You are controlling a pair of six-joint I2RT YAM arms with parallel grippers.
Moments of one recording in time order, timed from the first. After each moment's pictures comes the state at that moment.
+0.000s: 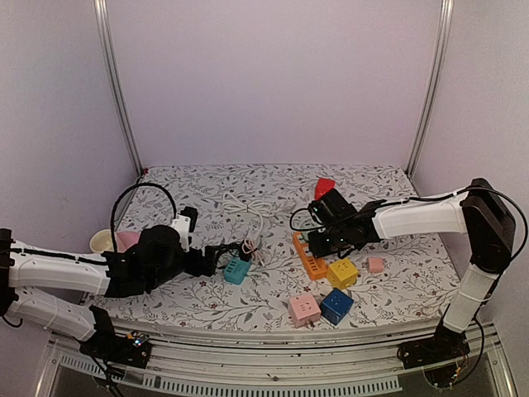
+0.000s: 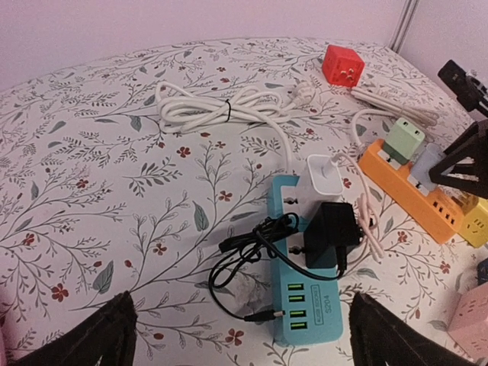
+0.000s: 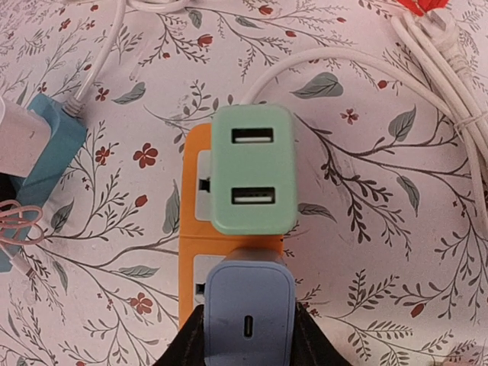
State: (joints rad) left arm -0.93 1.17 0.44 0.22 -0.46 -0.37; right arm 0.82 1.76 1.08 -0.32 0.20 0.44
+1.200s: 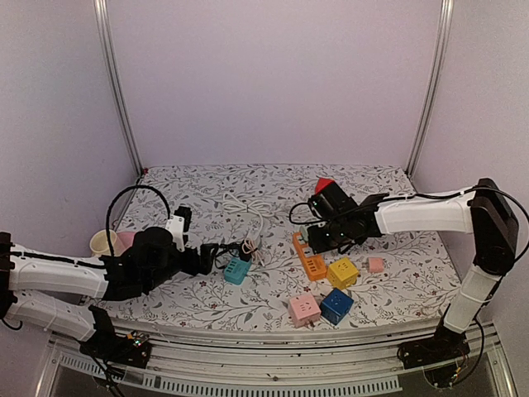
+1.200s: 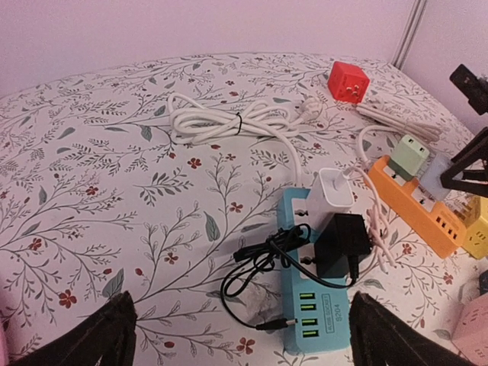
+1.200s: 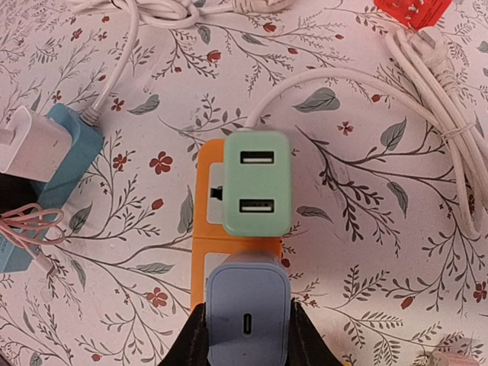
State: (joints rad) left arm -0.90 1.14 0.38 0.32 -0.45 -0.34; right arm 0.83 1.74 1.13 -0.38 0.21 0.45
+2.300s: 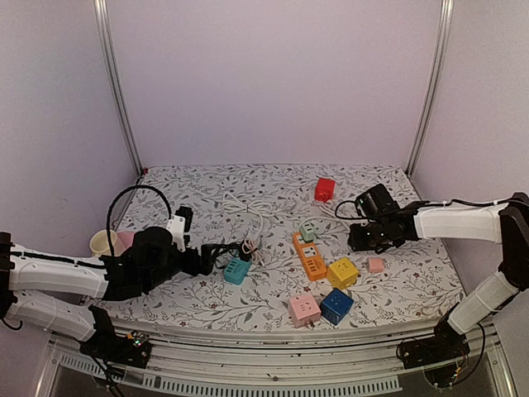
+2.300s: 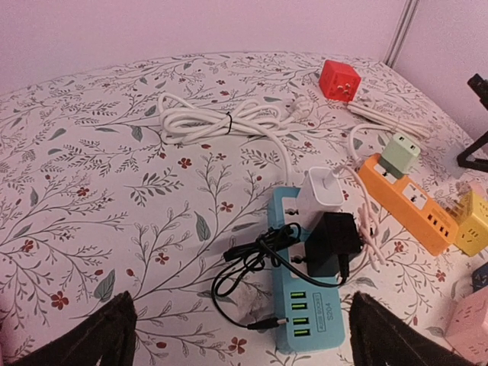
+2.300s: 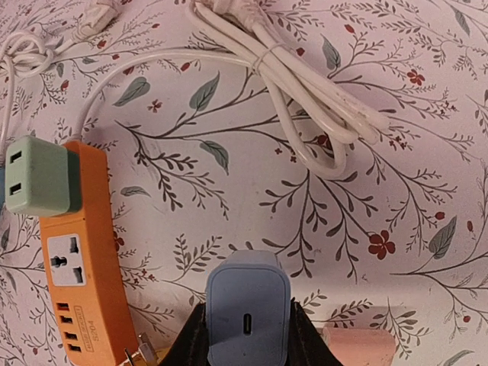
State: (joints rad) left arm -0.89 1.14 0.38 0.33 -0.43 -0.34; right arm 0.60 1.51 0.87 -0.34 0.19 0.47
